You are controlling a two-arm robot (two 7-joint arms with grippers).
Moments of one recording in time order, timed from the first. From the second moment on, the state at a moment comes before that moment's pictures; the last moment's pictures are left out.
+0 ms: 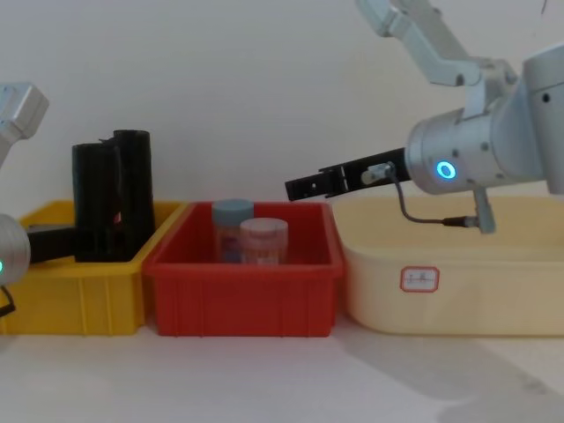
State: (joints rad) left arm -0.50 0.24 0.20 -1.15 -0.32 0.18 -0.27; right arm 0.61 0.12 -0.48 -1.32 0.17 0.51 0.21
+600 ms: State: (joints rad) left arm -0.50 0.24 0.20 -1.15 -0.32 0.18 -0.27; right arm 0.66 0.06 -0.50 -1.22 0.18 0.54 0.25
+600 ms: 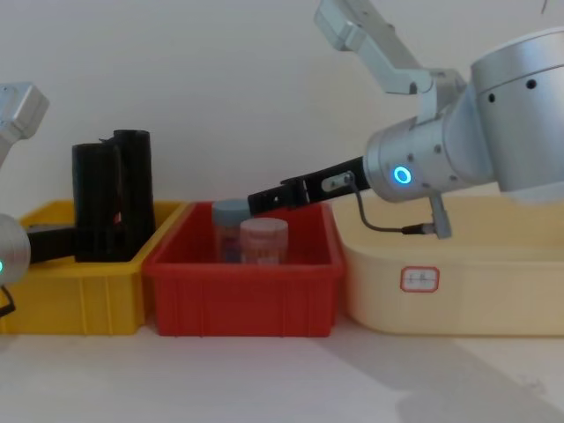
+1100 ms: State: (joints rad) left arm -0.50 0.24 0.20 -1.15 -0.32 0.18 -0.27; right arm 0.68 0.01 -0.50 -1.13 0.18 0.53 0.26
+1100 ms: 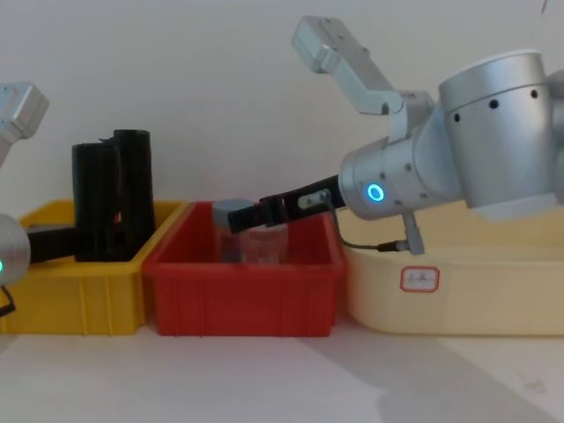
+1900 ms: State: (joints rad) left arm -0.50 0.24 0.20 -1.15 -0.32 0.18 -0.27; right arm 0.74 -0.05 -0.50 -0.94 0.14 0.44 0.24
